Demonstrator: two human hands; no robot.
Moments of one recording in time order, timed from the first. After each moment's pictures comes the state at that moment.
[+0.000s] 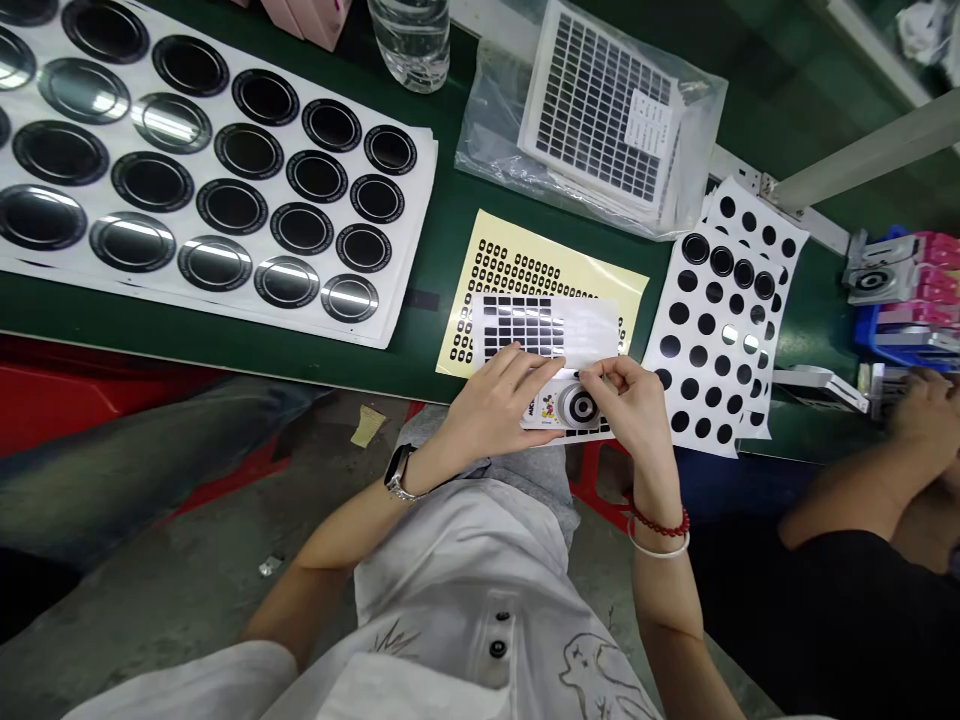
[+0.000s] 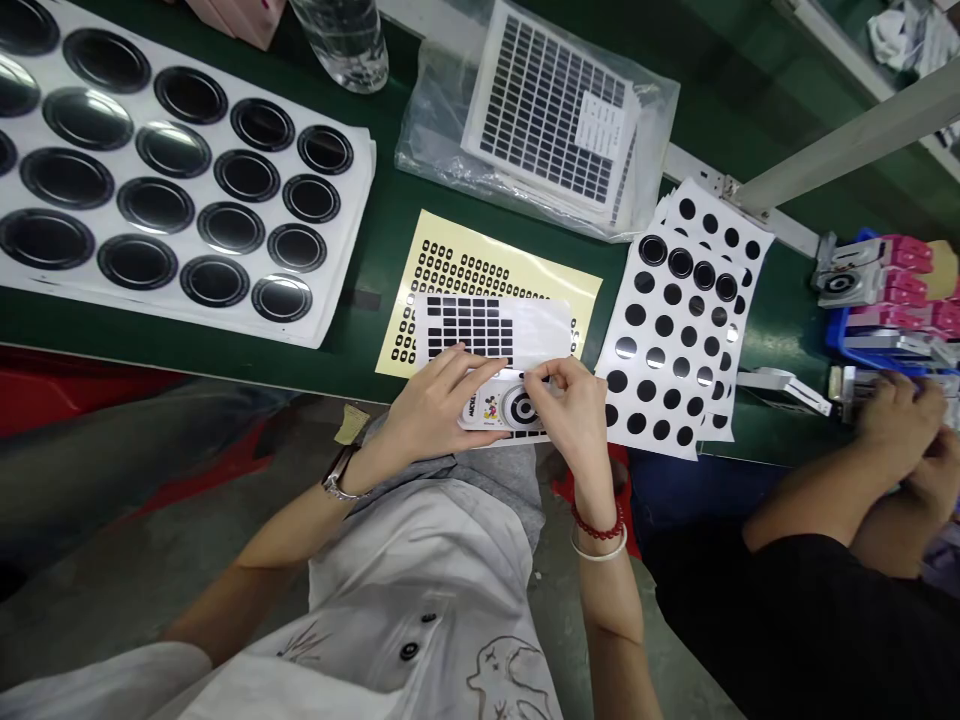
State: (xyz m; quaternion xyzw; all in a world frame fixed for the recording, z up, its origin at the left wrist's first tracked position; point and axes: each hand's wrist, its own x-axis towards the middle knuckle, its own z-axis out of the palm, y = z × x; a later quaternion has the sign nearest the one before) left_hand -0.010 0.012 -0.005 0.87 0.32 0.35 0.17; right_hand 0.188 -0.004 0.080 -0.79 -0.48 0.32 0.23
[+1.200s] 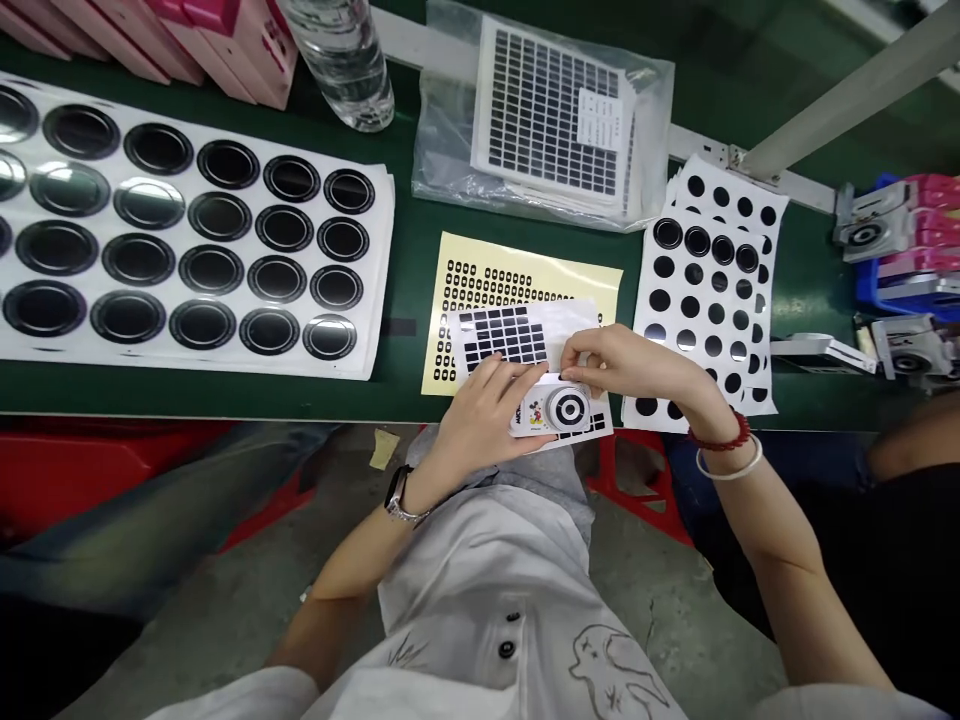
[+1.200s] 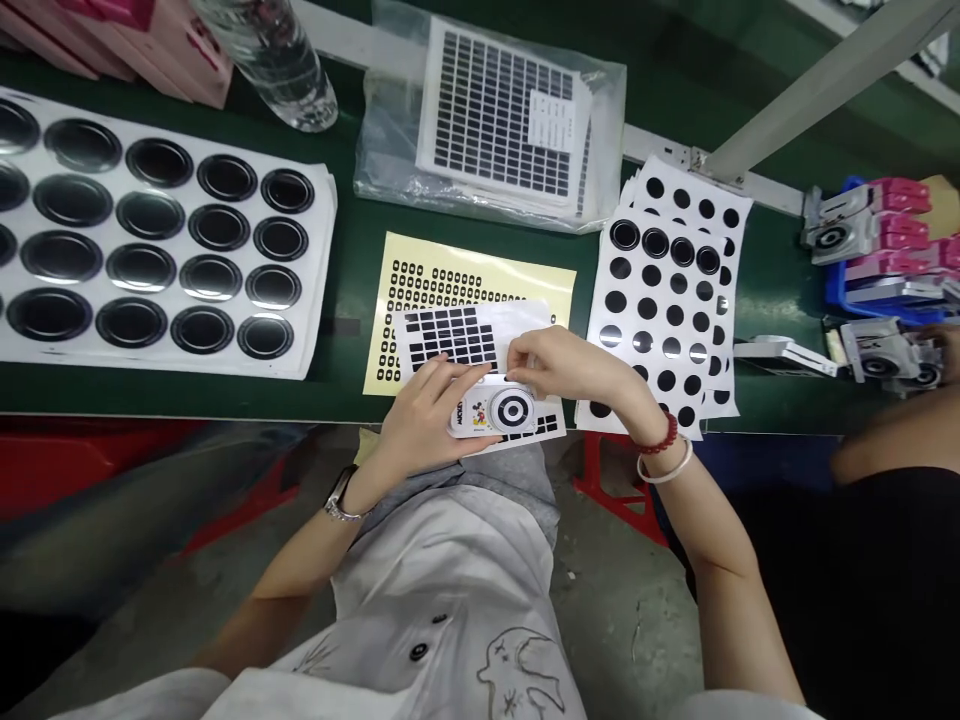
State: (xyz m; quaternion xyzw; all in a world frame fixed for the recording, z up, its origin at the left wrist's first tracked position) left_hand -0.013 0.013 0.002 0.87 0.33 0.31 0.20; right_hand 0.222 0.063 0.107 -0.54 -0.68 0.49 -0.03
